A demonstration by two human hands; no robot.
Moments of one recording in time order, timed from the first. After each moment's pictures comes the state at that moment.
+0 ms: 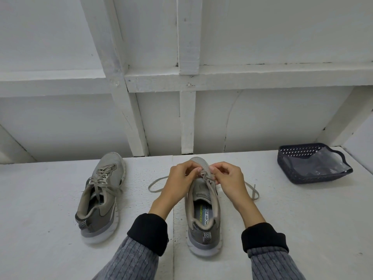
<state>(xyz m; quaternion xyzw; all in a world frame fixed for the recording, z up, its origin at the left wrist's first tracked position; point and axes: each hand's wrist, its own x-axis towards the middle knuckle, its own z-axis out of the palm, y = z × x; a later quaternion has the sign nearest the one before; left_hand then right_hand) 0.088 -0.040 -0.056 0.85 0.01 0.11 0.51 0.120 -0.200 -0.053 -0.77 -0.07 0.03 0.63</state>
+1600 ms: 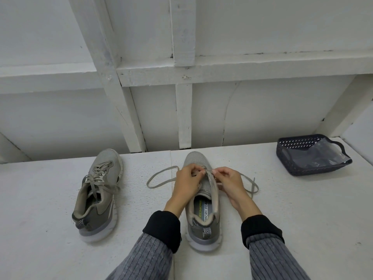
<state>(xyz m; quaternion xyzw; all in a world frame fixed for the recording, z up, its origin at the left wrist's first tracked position) 0.100 -0.067 -0.091 0.83 0.12 0.06 0.55 0.129 -0.206 -0.092 -0.69 0.08 0.15 0.70</state>
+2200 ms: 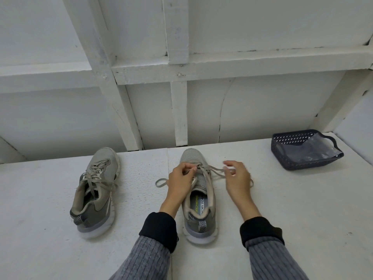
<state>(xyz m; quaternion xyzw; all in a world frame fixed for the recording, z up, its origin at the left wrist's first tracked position) 0.089 -0.064 -0.103 0.78 0.15 0.10 0.59 0.122 -0.228 -0.100 -0.85 0.02 -0.09 0.52</state>
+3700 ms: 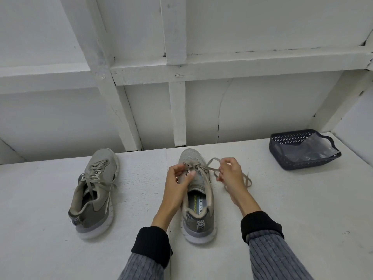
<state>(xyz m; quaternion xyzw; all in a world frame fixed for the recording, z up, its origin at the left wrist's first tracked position) 0.060 -0.059 -0.108 0.72 0.13 0.08 0.68 0.126 -0.218 -0.083 -0.70 0.08 0.07 0.71</state>
